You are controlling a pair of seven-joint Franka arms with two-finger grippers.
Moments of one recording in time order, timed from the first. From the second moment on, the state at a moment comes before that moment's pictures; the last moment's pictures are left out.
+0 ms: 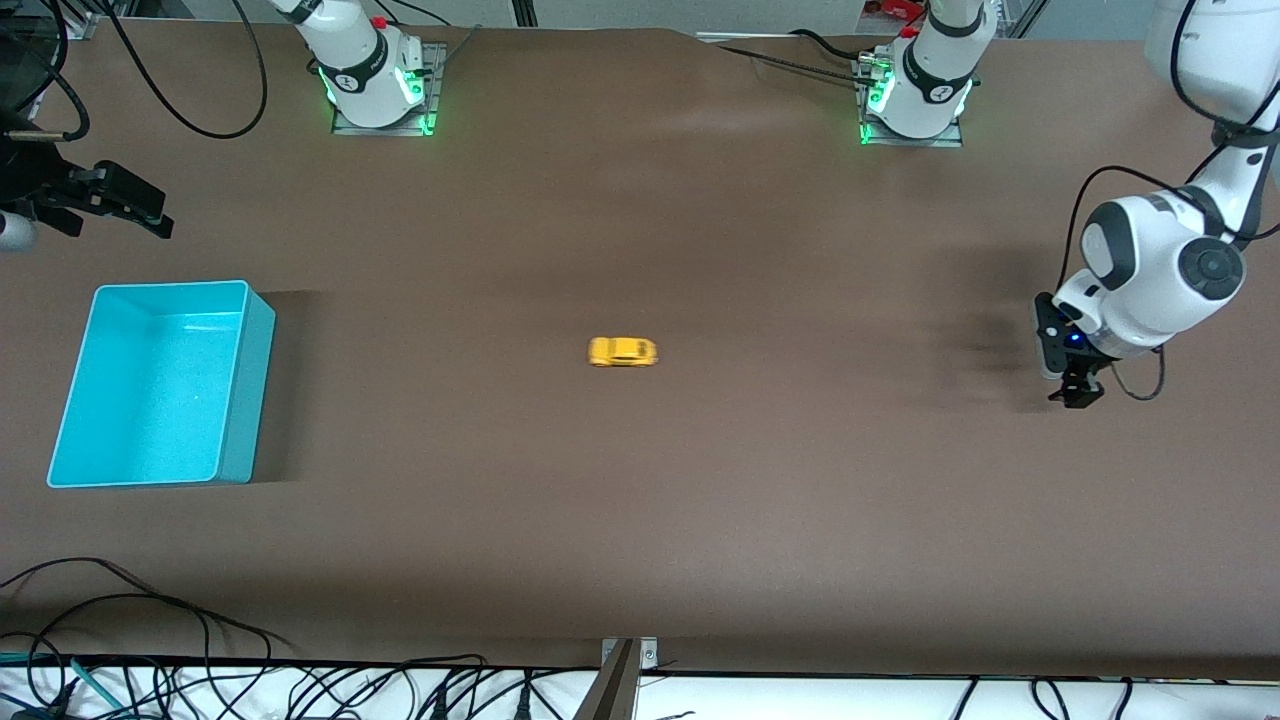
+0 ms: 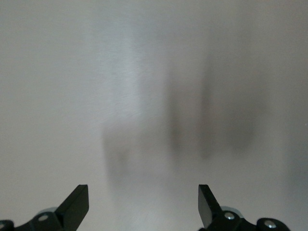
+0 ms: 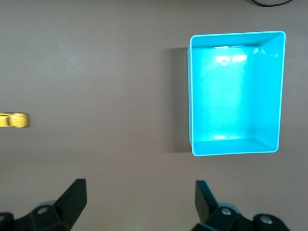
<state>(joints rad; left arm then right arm) 0.12 0.33 0.11 -2.19 0.05 2.60 1.76 -0.02 0.01 0.04 -1.54 0.00 1.53 0.02</state>
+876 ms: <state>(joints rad) 0.06 -0.06 0.10 -2.19 0.05 2.35 1.76 -0.02 0.01 0.04 -1.54 0.01 1.53 0.04</state>
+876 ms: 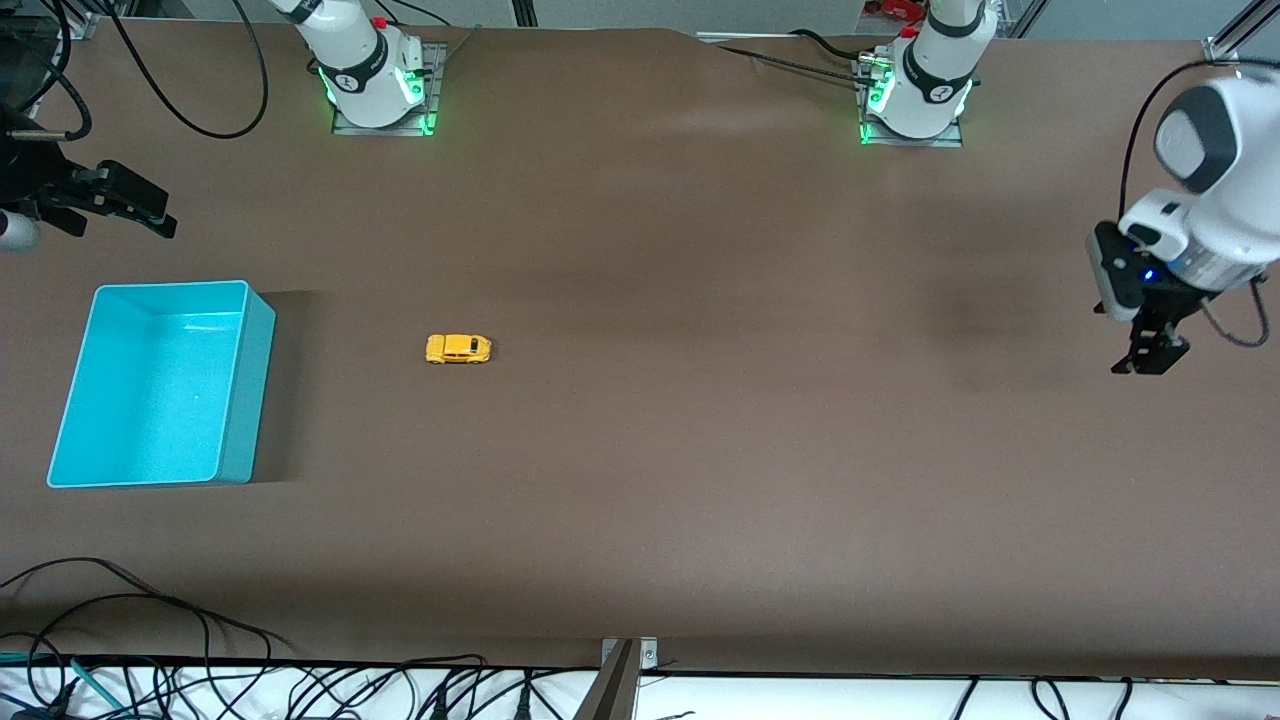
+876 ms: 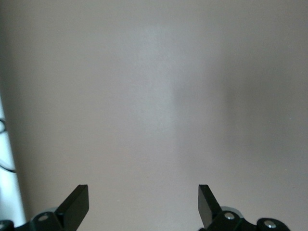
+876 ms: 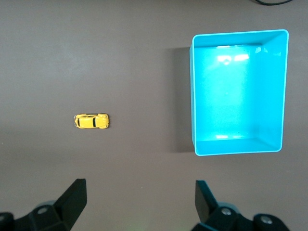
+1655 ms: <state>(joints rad) 0.04 -0.19 0.11 -1.86 -0.04 1.74 1.25 0.04 0.27 0.04 -1.55 0.10 1.63 0.63</state>
